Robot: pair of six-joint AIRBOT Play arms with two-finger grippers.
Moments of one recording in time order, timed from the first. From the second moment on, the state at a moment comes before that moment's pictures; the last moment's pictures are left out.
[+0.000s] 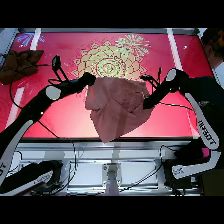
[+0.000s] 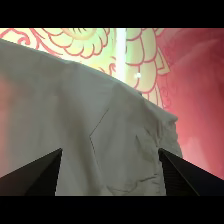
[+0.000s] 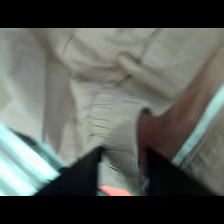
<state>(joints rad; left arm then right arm) -0.34 -1.20 0.93 0.86 -0.37 -1.63 0.09 -1.61 1.28 -1.20 1.43 0.95</state>
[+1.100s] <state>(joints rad) -0.34 -1.19 0.93 0.86 -0.44 -1.63 -0.25 -1.12 0.70 -1.12 1.34 1.13</state>
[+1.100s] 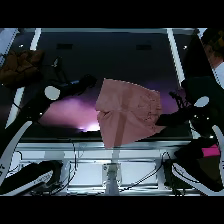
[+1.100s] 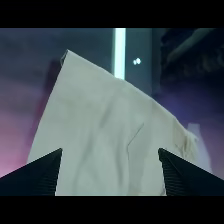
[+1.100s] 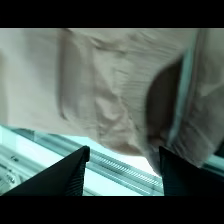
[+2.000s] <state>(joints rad) -0.34 -1.19 0.93 0.86 -0.52 -1.63 -0.26 -1.18 0.72 -1.25 1.22 1.23</state>
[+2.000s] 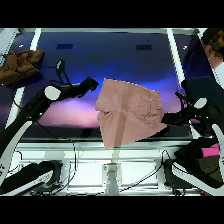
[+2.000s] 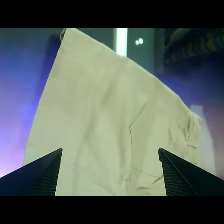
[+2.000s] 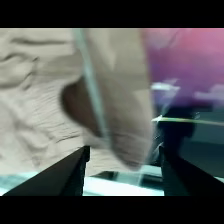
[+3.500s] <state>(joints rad) -0.24 -1.19 0.87 0.85 -0.93 -1.40 -0.26 -1.48 0.85 -0.85 1.29 0.99</state>
